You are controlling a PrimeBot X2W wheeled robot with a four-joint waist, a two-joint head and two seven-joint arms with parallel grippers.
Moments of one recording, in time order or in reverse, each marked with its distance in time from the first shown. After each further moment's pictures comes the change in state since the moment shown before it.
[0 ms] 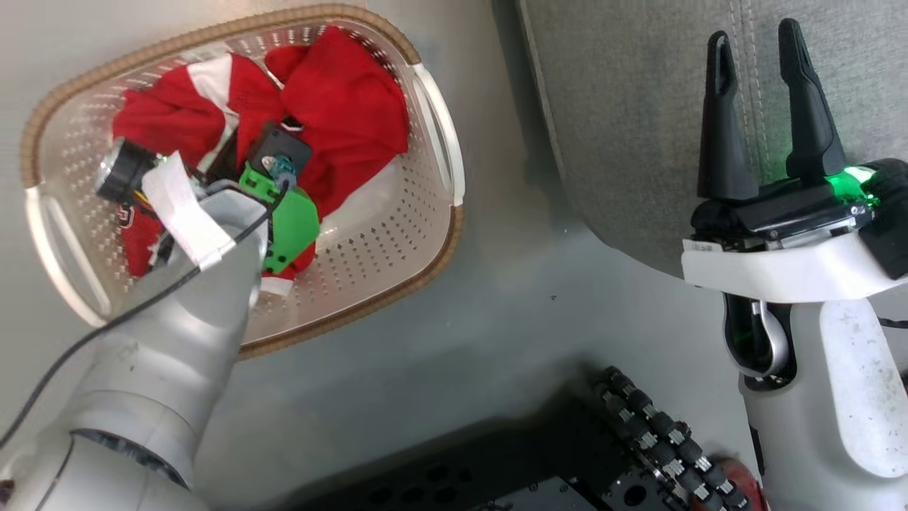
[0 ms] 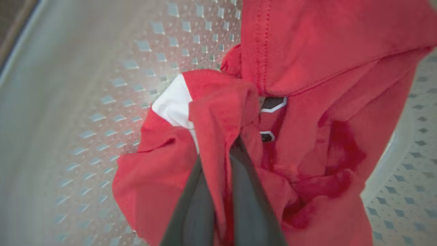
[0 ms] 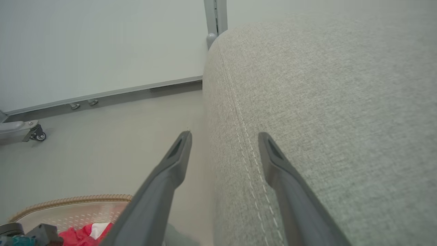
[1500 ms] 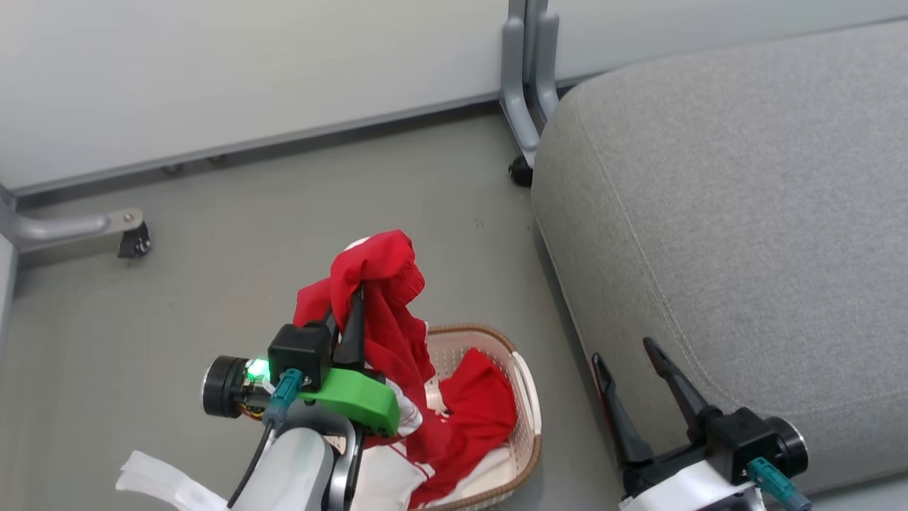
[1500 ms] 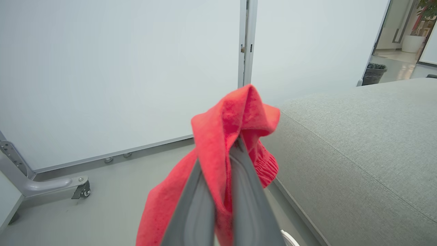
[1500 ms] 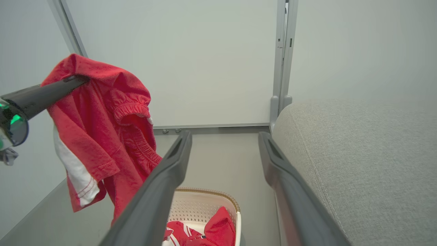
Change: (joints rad) left arm 0.769 -0.041 0.346 -0.896 -0.162 -0.031 -0.134; right arm 0.488 0.001 0.132 0.177 -0.155 0.000 0.001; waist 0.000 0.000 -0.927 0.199
